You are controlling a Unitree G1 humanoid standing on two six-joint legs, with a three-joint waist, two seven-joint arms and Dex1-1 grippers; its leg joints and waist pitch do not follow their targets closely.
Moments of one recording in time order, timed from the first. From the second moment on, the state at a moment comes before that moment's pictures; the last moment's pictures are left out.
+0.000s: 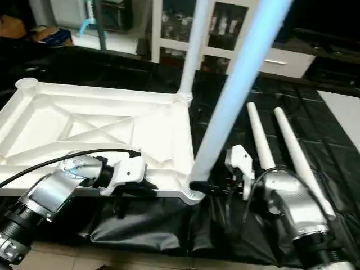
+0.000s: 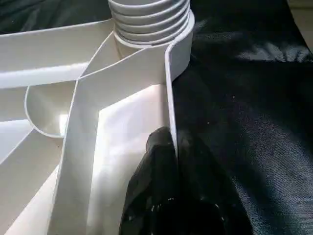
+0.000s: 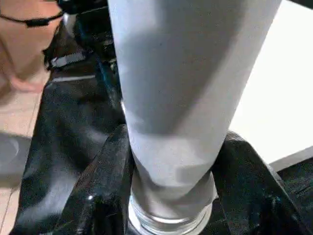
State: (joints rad) left arm -0.48 0.47 -0.46 0.21 0.05 0.17 -1.20; right arm -0.25 -0.52 0.14 0.29 0.39 0.04 1.18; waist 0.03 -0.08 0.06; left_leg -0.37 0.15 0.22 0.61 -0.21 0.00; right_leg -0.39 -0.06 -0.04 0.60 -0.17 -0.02
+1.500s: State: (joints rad) left arm -0.51 0.39 -0.40 0.27 0.11 0.28 -0.93; right arm -0.31 -0.22 0.09 0.28 0.22 0.00 0.48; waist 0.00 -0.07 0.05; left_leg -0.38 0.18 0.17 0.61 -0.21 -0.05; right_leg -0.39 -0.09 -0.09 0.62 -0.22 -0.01
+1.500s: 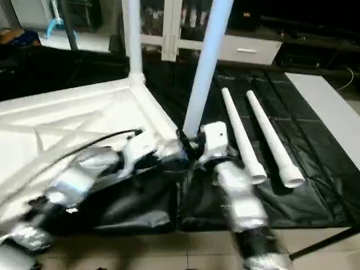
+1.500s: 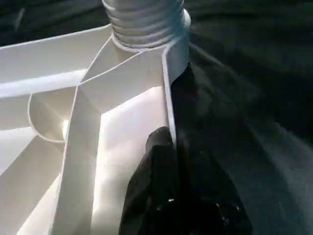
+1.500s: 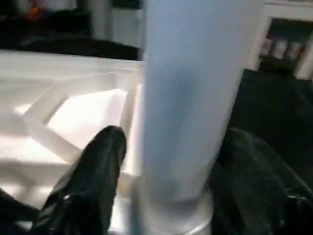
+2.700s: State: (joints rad) left arm -0.47 0.48 -0.46 0.24 0.03 0.10 -1.20; right arm -0.31 -0.55 0.17 0.29 0.34 0.08 1.24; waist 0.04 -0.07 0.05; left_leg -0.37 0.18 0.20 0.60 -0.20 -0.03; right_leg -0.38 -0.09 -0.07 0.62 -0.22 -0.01
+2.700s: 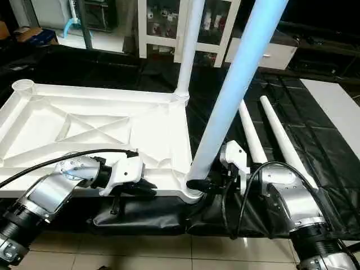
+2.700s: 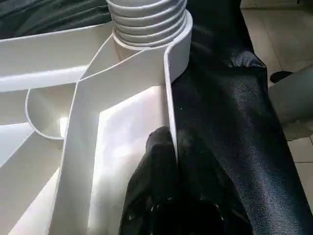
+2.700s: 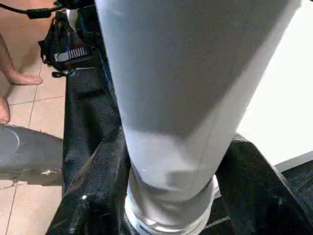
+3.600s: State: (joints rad) left arm -0.65 0.19 -0.36 0.48 0.12 0.36 -0.74; right arm -0.40 -0.02 0.03 0.34 0.08 0.16 0.08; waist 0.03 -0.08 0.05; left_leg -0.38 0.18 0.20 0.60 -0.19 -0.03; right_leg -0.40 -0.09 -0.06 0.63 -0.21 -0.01
